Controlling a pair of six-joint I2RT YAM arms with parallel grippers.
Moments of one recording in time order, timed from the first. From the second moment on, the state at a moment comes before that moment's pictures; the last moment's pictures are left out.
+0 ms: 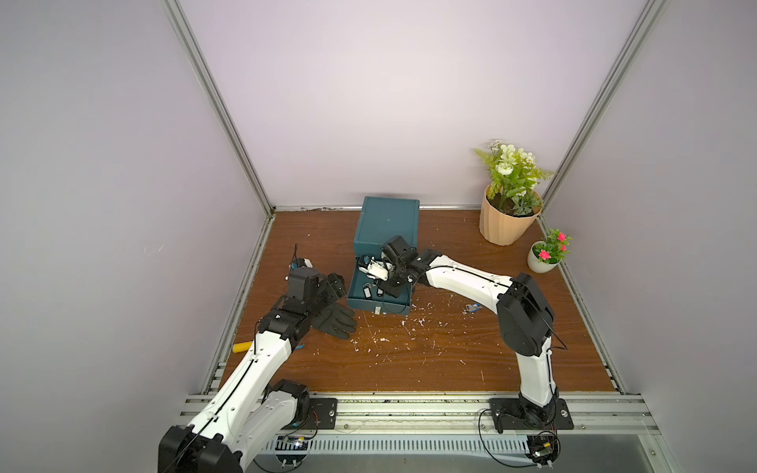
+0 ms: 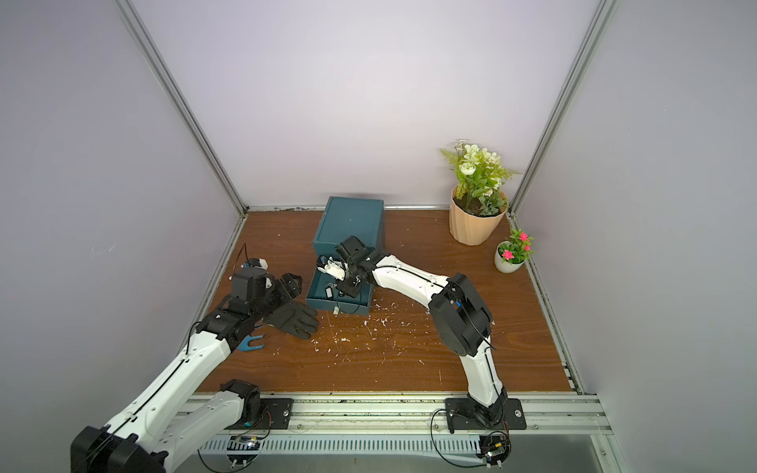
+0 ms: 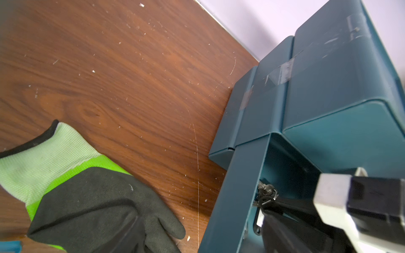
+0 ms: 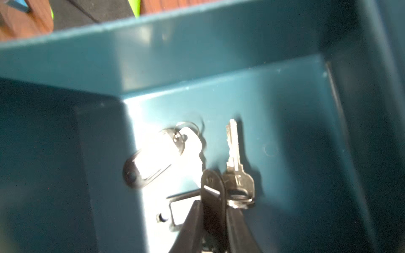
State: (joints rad) left arm -0.24 0.91 0.65 -0.37 -0.02 -0.73; right arm 0.85 2.02 1.64 -0.56 -0.04 -0.38
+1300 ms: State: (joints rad) left arm -0.24 0.89 0.69 -0.37 -0.02 -0.69; right arm 0.86 1.93 1.70 -0.62 -0.01 -0.33
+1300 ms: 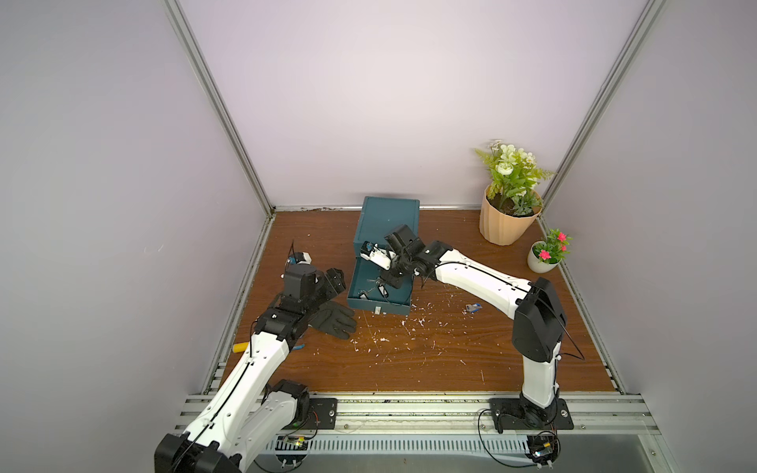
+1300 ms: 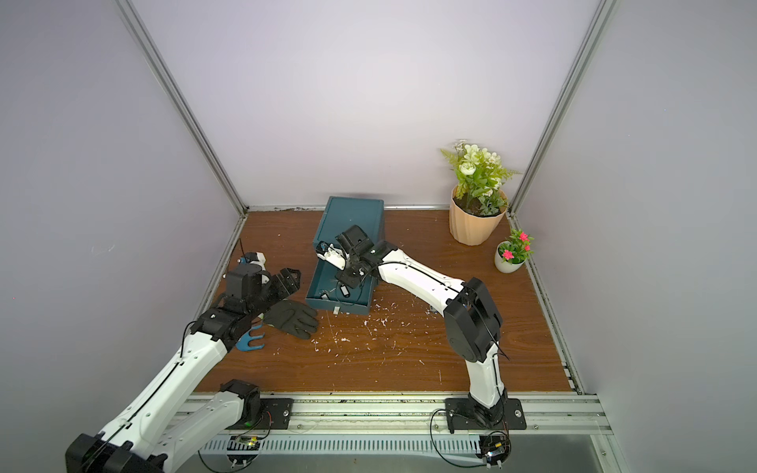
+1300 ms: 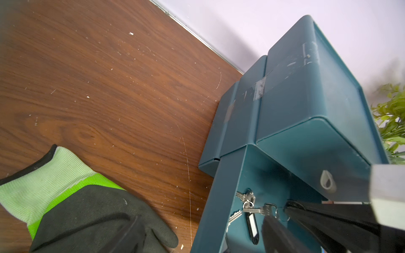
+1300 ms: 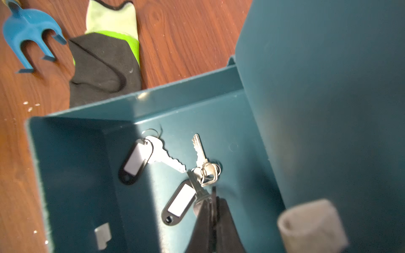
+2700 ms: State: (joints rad) left arm -0.29 0.88 0.89 -0.32 0.12 -0.35; right arm 0.87 1.40 1.40 -0.51 -0.04 -0.16
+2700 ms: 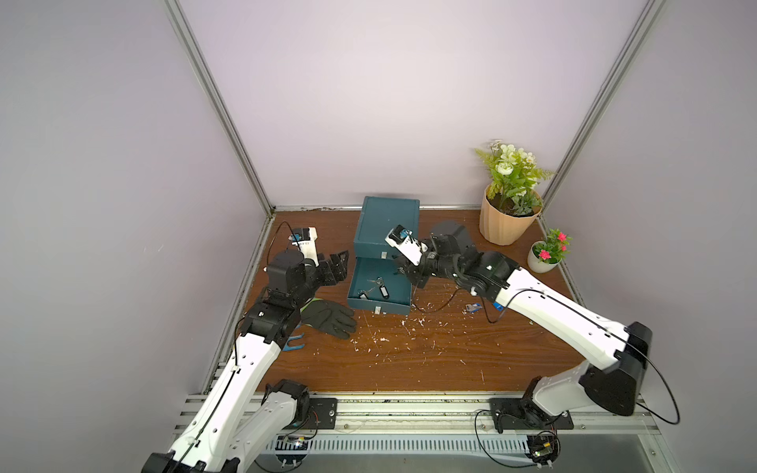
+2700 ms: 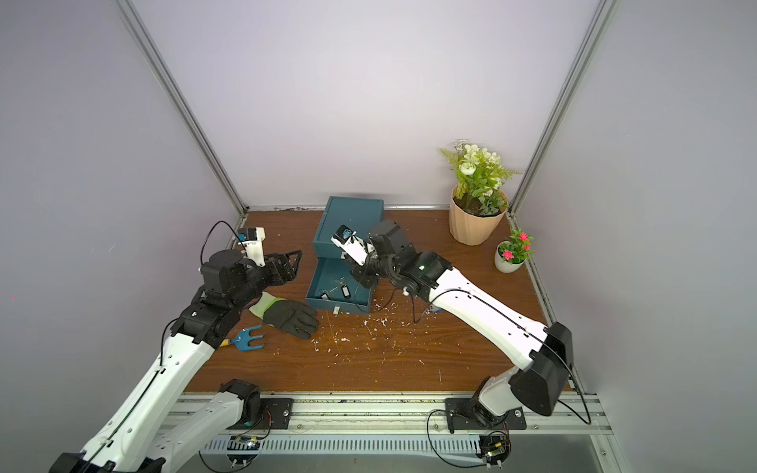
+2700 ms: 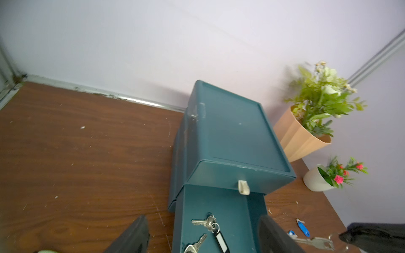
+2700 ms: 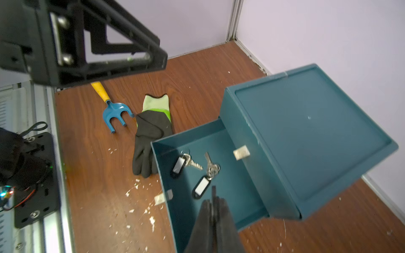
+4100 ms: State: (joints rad) left arm -0.54 1.08 0.76 -0.12 0.15 0.27; right arm 0.48 1.72 1.09 -0.35 0.01 0.24
